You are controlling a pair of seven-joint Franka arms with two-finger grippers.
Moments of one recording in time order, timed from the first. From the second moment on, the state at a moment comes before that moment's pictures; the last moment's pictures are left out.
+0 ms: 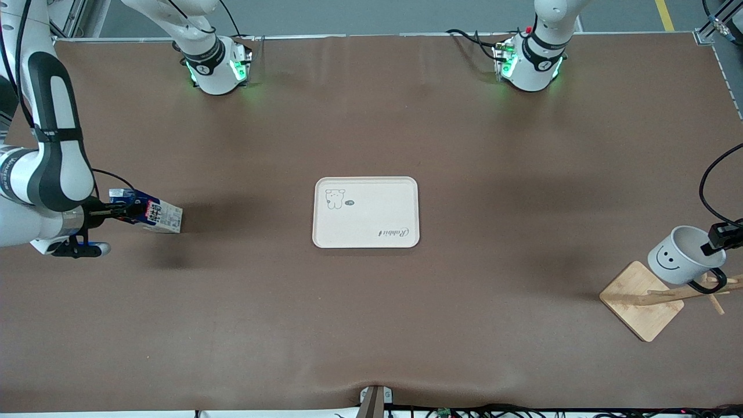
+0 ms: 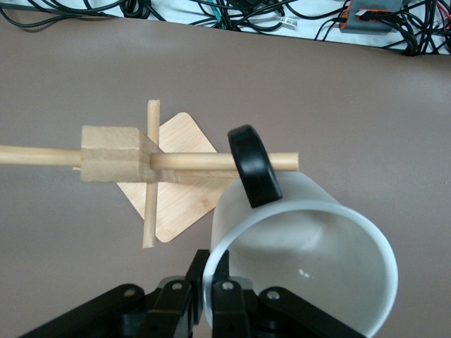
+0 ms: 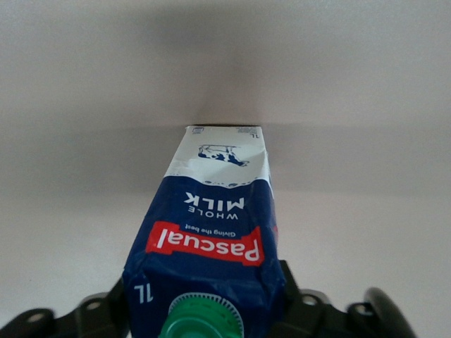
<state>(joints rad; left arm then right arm) 0.69 0.34 -0.51 -1.59 0.01 2.09 0.17 -0.14 0.45 -0.06 -1.68 0.05 1.68 -0.19</state>
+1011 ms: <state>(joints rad) 0.60 0.35 -0.53 -1.46 0.07 1.93 0.04 -0.13 0.43 -0.04 -1.51 0.06 1.63 -0.19</state>
